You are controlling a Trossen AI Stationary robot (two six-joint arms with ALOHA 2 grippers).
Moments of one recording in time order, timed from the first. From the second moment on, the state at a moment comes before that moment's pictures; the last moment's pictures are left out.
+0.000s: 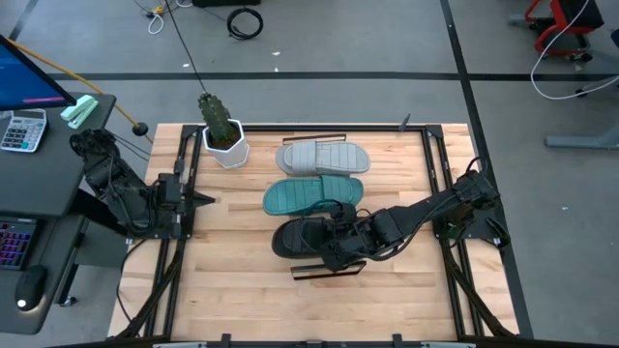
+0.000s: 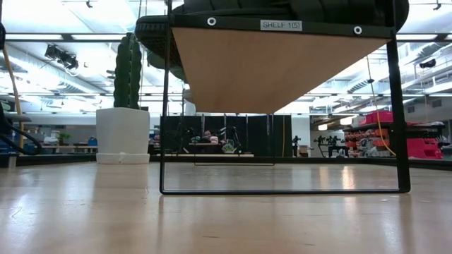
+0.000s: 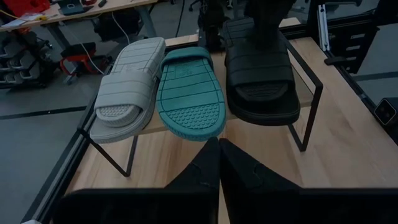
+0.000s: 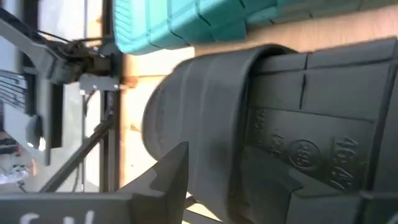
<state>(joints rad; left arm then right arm) -0.80 0.61 0.98 -0.94 -0.83 -0.29 0.41 1.84 1.78 -0.96 0.49 1.92</state>
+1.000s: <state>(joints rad) -0.82 0.57 0.97 -0.98 -0.86 -0.36 0.56 1.66 1.79 -1.46 0.57 2.13</state>
